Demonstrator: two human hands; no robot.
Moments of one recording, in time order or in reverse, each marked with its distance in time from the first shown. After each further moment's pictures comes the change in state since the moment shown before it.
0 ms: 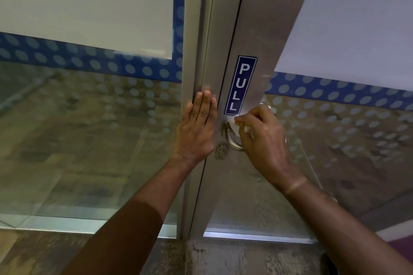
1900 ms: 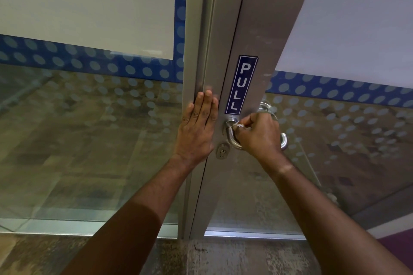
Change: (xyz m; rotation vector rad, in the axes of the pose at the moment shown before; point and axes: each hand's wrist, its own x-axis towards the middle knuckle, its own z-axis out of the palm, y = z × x) left_hand -0.003 -0.005 -0.004 -0.048 -0.050 0.019; right_hand 0.014 0.001 0.025 0.136 -0.164 0.651
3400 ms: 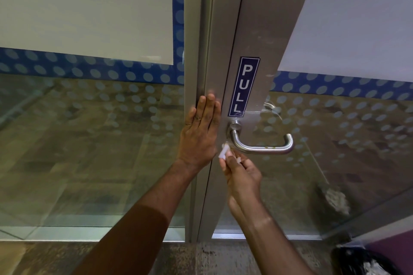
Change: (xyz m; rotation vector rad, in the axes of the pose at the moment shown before) left_hand 0.001 0.000 0.001 0.072 -0.003 0.028; right_hand -0.073 0.000 0.064 1.455 0.060 0.645
